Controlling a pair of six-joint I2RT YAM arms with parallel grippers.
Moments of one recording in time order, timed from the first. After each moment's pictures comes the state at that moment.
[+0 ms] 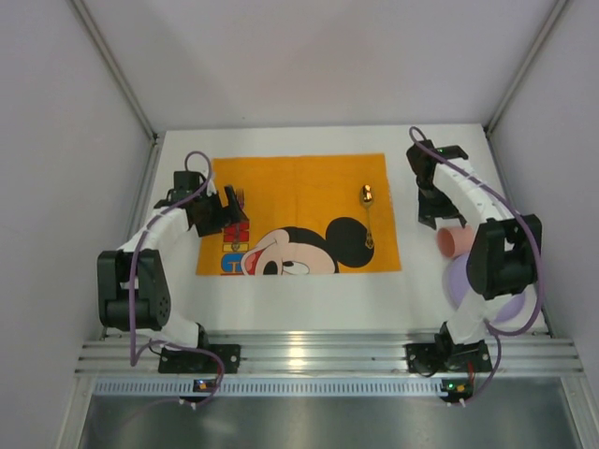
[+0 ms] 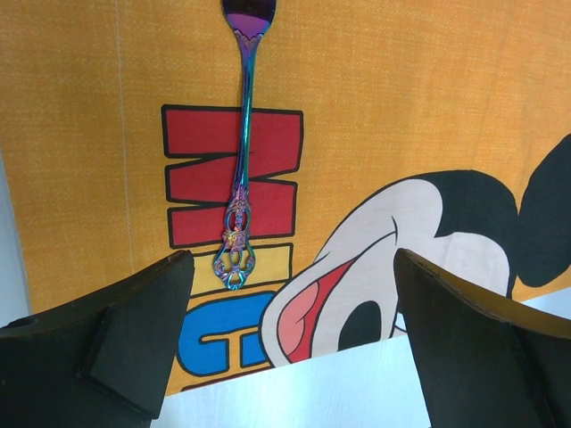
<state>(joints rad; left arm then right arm) 0.01 1.52 0.97 -0.41 0.33 -0.32 0.20 1.74 1.48 -1.25 0.55 0.36</state>
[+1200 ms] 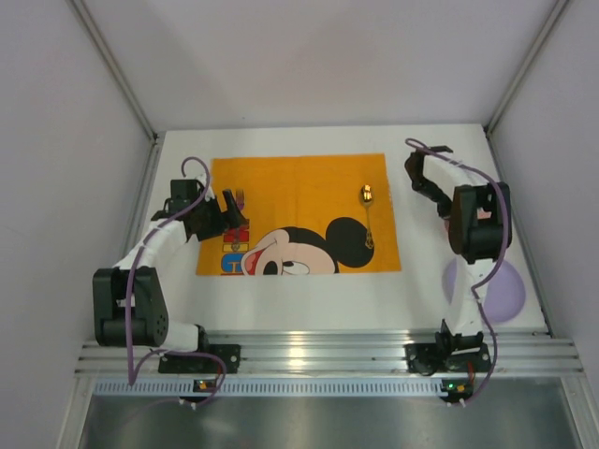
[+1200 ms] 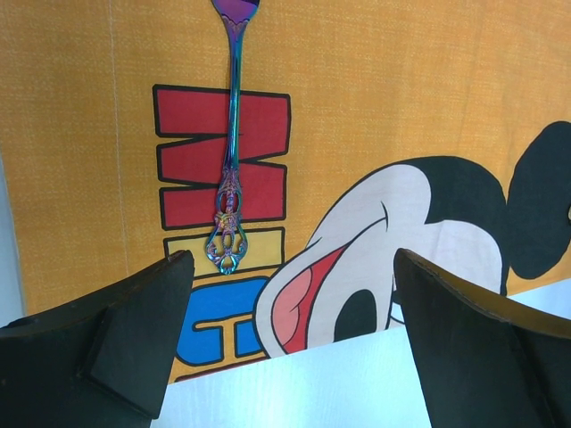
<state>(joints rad) 0.01 1.42 0.87 -0.35 0.34 -0.33 0.12 2.08 1.59 -1.35 0.96 0.44</state>
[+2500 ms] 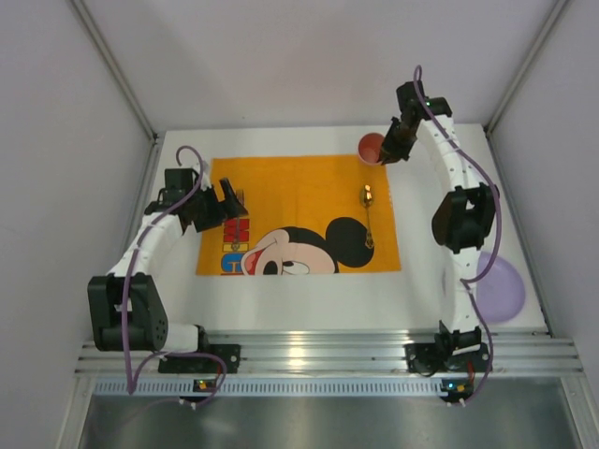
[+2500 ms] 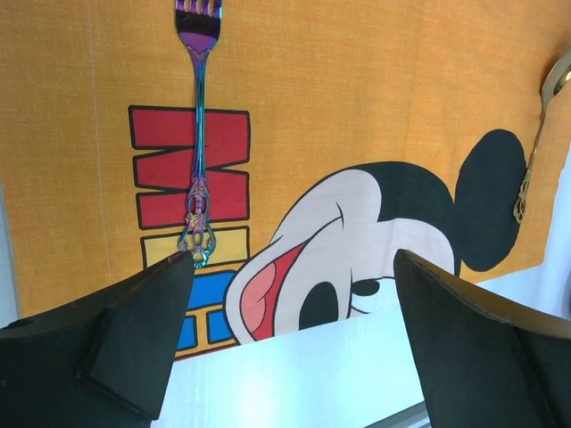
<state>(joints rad) 0.01 1.39 0.98 -0.45 0.38 -0.36 0.20 2.26 2.34 -1.18 -0.08 0.65</state>
